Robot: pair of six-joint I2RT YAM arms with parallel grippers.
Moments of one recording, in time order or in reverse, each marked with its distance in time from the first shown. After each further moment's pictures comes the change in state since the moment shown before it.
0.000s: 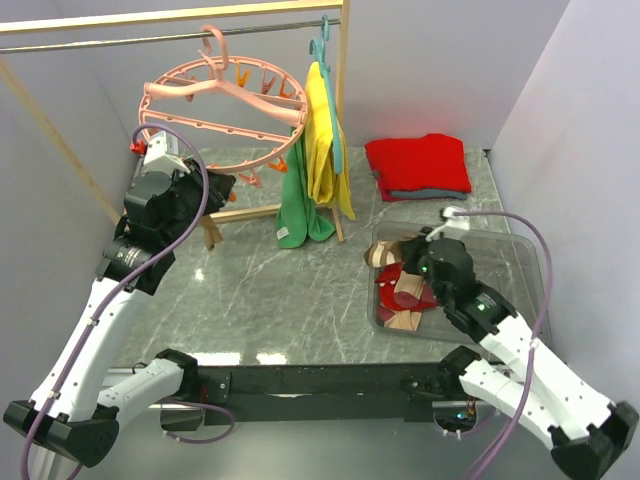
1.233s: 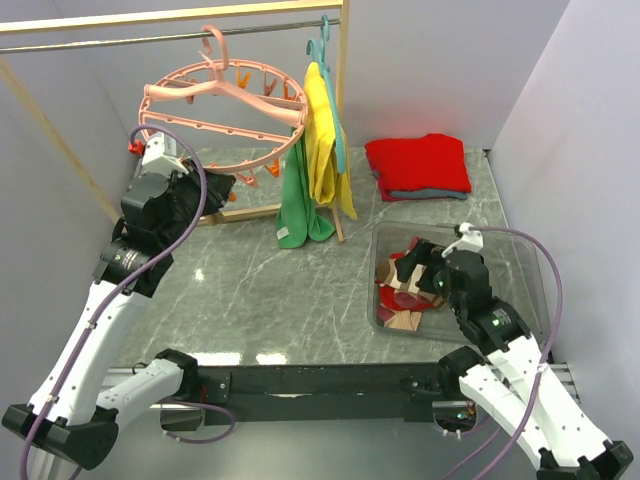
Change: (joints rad) left arm 0.000 -0.014 0.000 0.004 0.018 0.000; right arm -0.203 -0.183 -0.088 -0.228 -0.188 0.074
